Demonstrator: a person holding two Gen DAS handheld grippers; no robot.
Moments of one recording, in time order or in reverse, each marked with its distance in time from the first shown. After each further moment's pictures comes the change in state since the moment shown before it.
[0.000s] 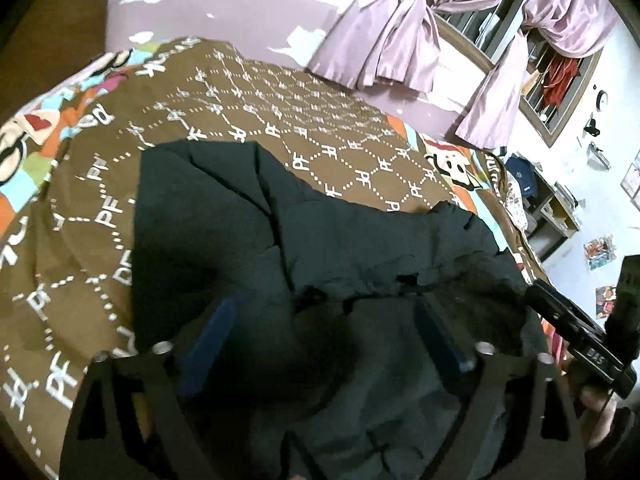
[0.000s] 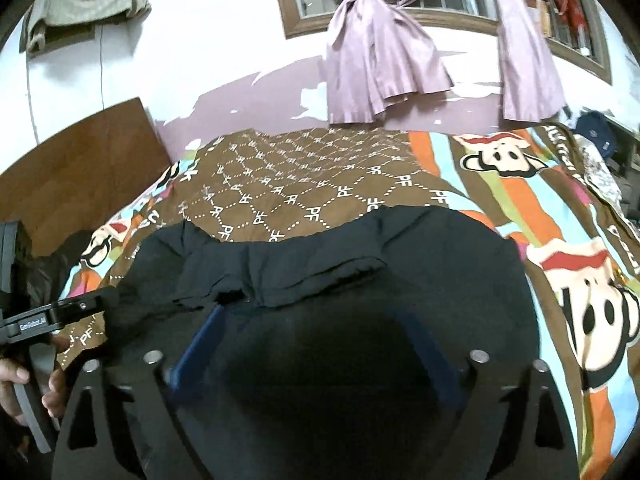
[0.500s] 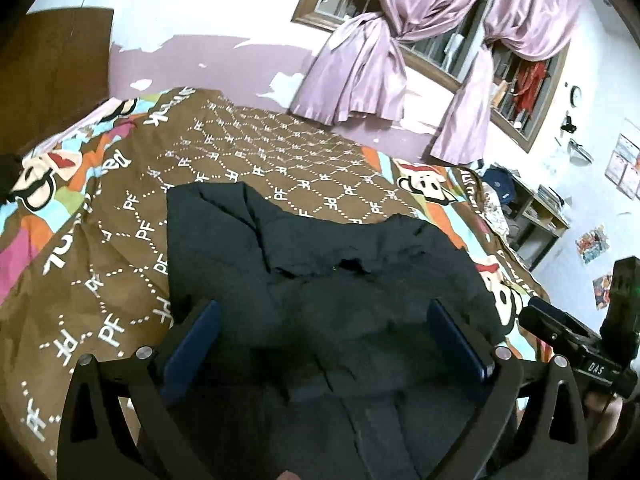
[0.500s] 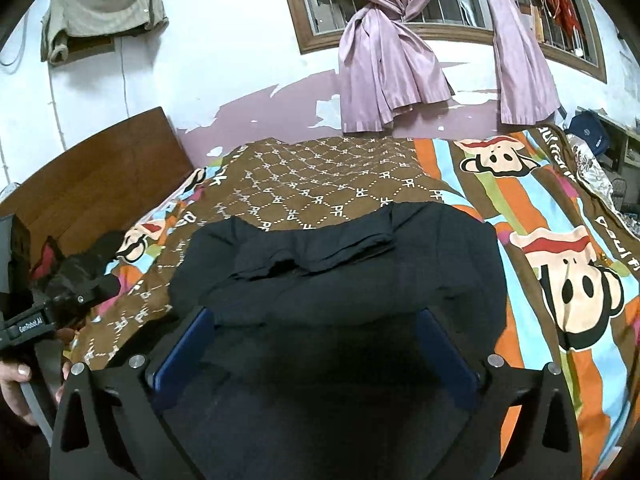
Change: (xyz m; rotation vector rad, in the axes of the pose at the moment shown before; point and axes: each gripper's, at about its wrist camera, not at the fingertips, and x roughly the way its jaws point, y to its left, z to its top) left arm -0.106 -0.047 -0.032 0.086 -0.114 -0.012; right arm -0.105 0.029 -0.018 0.000 -0.009 0.050
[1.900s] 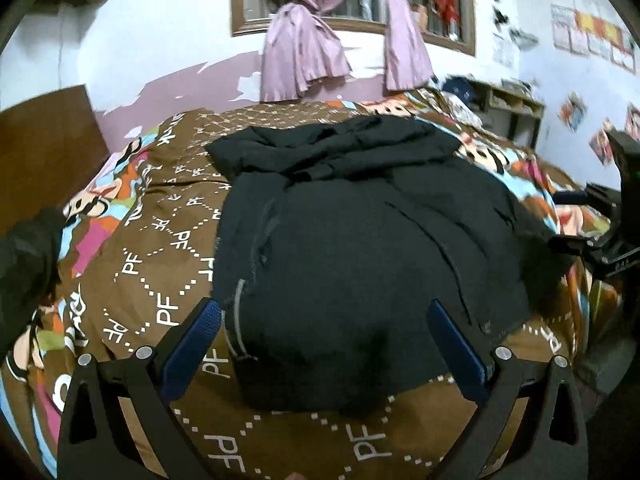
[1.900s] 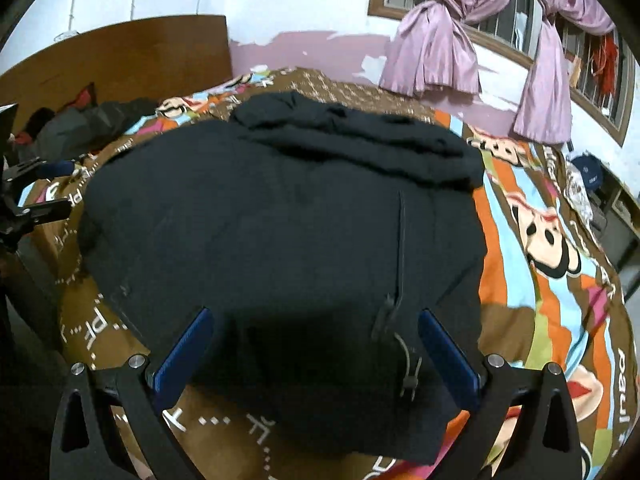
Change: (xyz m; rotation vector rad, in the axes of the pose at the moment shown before) left arm -0.151 0.000 -0.223 0.410 0.046 0.069; right arm -0.099 0.055 -0.221 -0.311 0.163 -0.087
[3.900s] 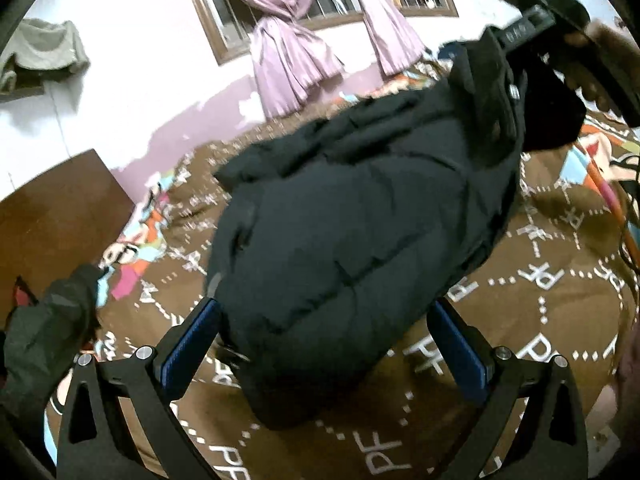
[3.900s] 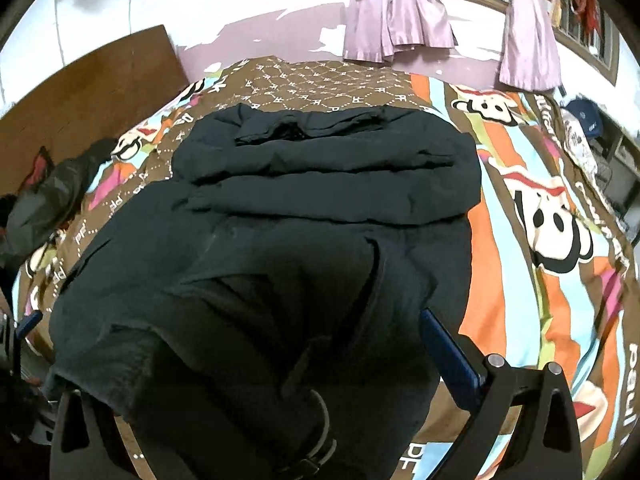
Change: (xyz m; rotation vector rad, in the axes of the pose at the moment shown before) left arm 0.030 -0.036 -0.033 0.214 -0.060 0.210; right arm 0.051 -0.063 0.116 0.224 0.107 0.037
